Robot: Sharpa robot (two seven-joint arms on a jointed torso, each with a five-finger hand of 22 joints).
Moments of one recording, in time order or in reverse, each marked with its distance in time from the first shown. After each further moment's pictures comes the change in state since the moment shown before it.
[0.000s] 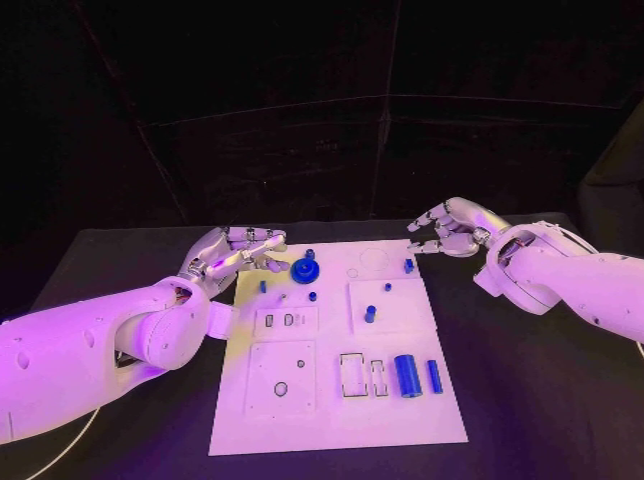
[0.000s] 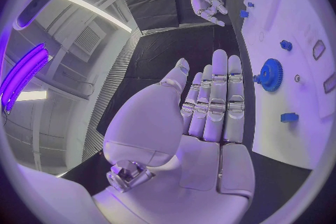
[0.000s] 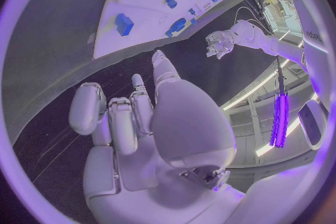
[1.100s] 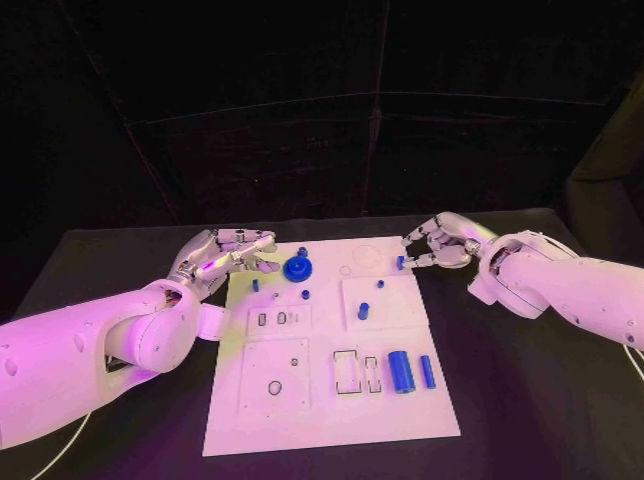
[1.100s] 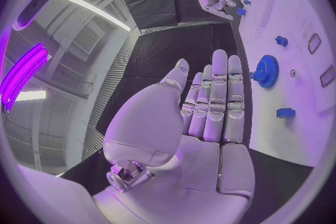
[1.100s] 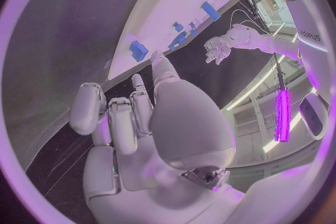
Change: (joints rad) left arm -0.009 0.010 -0.001 -0.022 0.000 0.003 -0.002; left_hand -0.004 0.004 0.000 0.000 0.000 0.000 0.000 0.000 0.000 0.000 0.000 0.000 0.000 0.000 0.000 0.000 0.001 0.000 0.000 0.000 0.000 0.000; right arm -0.058 0.025 0.000 -0.091 0.040 0.083 0.090; right_hand 0.021 0.006 -0.003 -0.024 -0.002 0.000 0.000 0.000 -0.001 0.000 0.000 -0.002 -0.001 0.000 0.000 0.000 0.000 0.000 0.000 0.000 0.000 -0.001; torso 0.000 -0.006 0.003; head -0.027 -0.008
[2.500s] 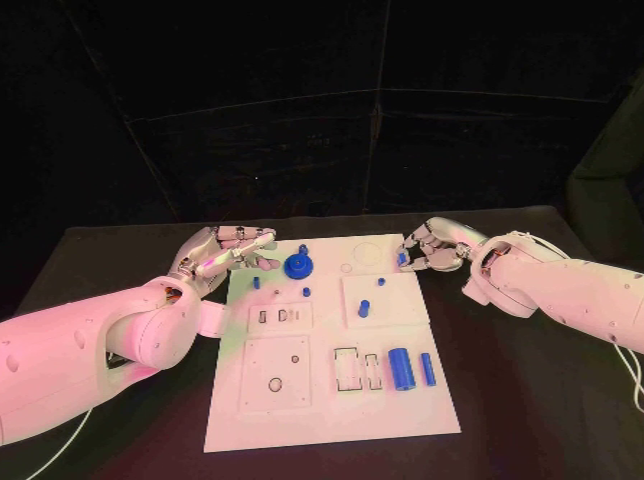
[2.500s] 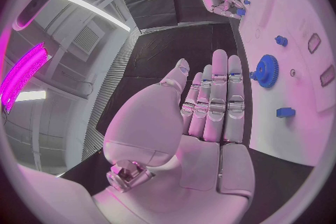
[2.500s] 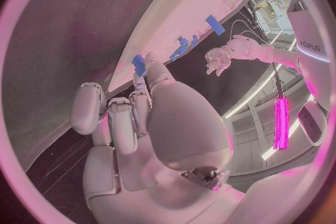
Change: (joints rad) left arm 0.000 -0.001 0.000 0.000 0.000 0.000 0.000; left_hand 0.000 0.000 0.003 -0.003 0.000 0.000 0.000 0.000 0.000 0.000 0.000 0.000 0.000 0.000 0.000 0.000 0.003 0.000 0.000 0.000 0.000 -0.001; right arm -0.013 0.048 0.000 -0.057 -0.071 0.028 0.006; right_hand 0.047 0.047 0.053 -0.053 -0.067 0.073 -0.013 0.006 0.001 0.002 -0.009 0.000 0.108 0.000 -0.008 0.000 0.001 0.000 -0.003 -0.003 0.000 0.007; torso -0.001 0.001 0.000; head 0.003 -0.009
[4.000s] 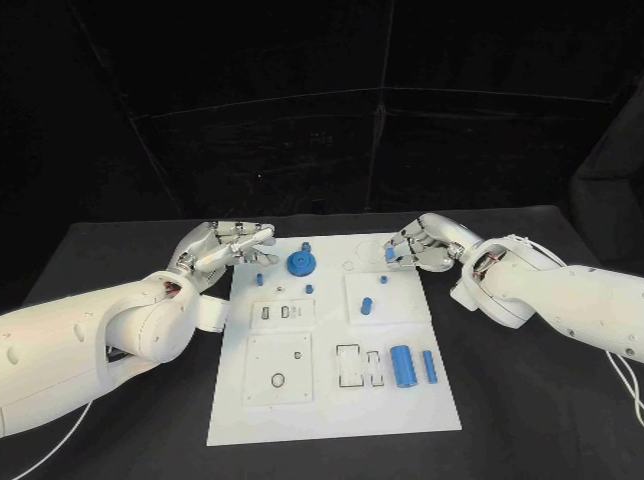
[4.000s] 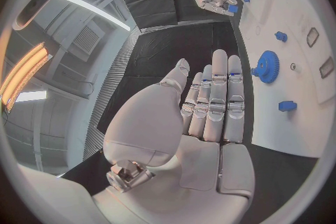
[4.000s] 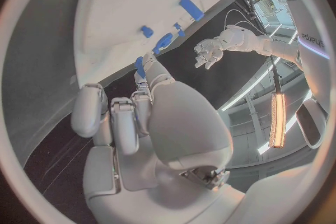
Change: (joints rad) left arm 0.001 -0.016 0.000 -0.004 0.000 0.003 -0.001; left_hand 0.000 0.000 0.004 -0.004 0.000 0.000 0.000 0.000 0.000 0.000 0.000 0.000 0.000 0.000 0.000 0.000 0.002 0.000 0.000 0.000 0.000 0.000; right arm 0.006 -0.040 0.001 0.235 0.023 -0.123 -0.130; right_hand -0.027 0.031 0.091 -0.030 -0.008 0.082 -0.029 0.026 0.003 0.017 -0.024 0.015 0.020 0.000 -0.026 0.004 0.000 0.000 0.018 -0.025 0.006 0.027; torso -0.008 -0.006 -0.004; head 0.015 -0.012
